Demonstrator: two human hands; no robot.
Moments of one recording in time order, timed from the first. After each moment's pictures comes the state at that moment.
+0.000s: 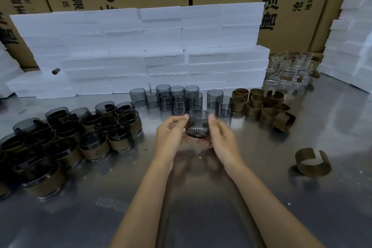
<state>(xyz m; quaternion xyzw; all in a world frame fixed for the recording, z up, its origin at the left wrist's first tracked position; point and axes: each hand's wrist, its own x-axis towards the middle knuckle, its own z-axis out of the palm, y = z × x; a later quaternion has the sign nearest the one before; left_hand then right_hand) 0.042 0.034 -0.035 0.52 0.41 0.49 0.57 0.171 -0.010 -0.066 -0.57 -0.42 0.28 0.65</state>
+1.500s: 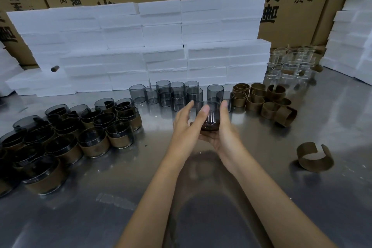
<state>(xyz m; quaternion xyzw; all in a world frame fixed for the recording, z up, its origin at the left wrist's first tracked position) 0.061 0.010 -0.029 0.62 0.39 0.43 0.53 0.165 -0.016 -0.043 -0.48 -0.30 0.46 0.68</state>
